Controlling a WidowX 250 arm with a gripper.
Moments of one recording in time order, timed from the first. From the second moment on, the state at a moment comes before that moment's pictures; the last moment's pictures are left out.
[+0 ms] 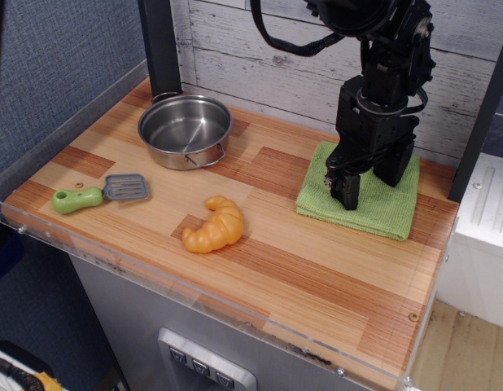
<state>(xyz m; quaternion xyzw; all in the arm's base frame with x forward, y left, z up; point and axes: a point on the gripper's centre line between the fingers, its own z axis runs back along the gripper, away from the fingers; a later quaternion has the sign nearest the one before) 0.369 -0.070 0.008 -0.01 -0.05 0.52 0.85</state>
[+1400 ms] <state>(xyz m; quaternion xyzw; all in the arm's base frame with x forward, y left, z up) 0.269 -0.091 0.008 0.02 -0.03 0.48 0.88</state>
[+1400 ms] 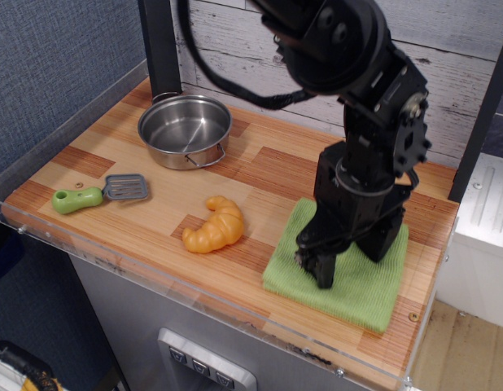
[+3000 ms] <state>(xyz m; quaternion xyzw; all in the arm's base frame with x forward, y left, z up) 0.256 -0.078 0.088 -0.04 -0.10 0.53 0.84</state>
